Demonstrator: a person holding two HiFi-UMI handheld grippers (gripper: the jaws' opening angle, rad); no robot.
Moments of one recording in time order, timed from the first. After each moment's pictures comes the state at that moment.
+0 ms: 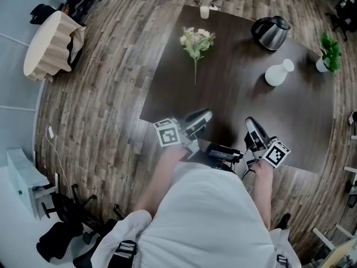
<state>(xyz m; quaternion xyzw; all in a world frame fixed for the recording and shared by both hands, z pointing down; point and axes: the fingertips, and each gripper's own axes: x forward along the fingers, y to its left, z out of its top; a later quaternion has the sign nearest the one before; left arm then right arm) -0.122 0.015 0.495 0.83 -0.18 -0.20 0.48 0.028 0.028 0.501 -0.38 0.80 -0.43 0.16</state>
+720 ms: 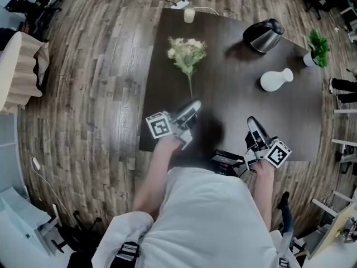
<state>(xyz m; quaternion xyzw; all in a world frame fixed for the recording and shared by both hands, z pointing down) -0.185 -0.136 0.549 0.79 -0.12 -0.24 0.55 -0.002 -0.057 0.503 -0.49 0.75 -0.42 0.14</state>
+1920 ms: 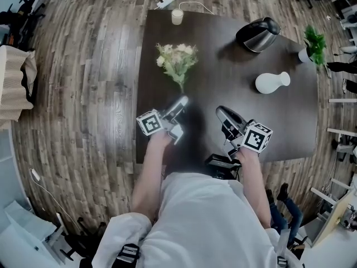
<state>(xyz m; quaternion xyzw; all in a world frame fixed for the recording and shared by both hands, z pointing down) -0.191 -0.211 0.608 0.77 -0.16 -0.22 0.58 -0.082 -0.147 0.539 -0.44 0.76 -0.47 0.07</state>
